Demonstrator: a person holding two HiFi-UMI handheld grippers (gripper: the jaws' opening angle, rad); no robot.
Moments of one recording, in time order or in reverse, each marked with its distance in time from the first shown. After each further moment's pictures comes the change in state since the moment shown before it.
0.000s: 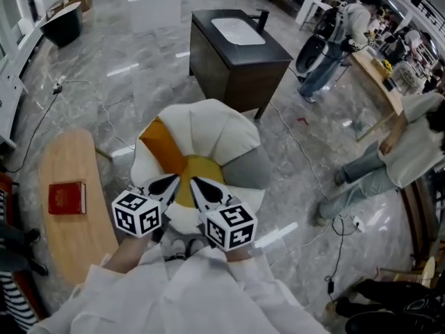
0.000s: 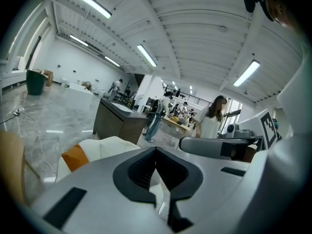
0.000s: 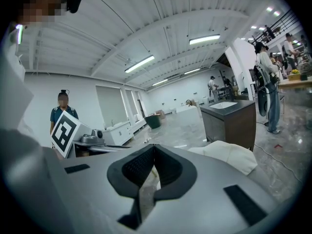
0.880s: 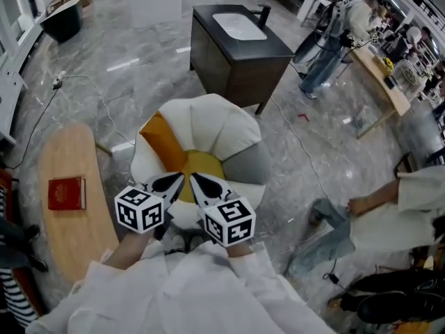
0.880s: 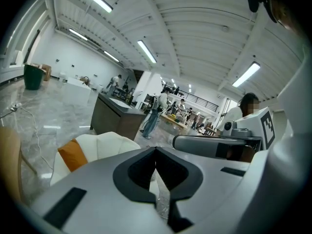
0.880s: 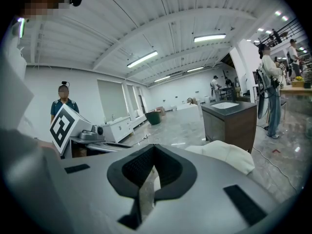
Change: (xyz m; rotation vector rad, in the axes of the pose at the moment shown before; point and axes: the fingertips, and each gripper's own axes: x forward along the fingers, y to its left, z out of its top) left arm 0.003 -0.010 -0.007 -0.027 0.040 -0.032; right arm 0.002 0.002 -0.004 -0.050 0.049 -0.004
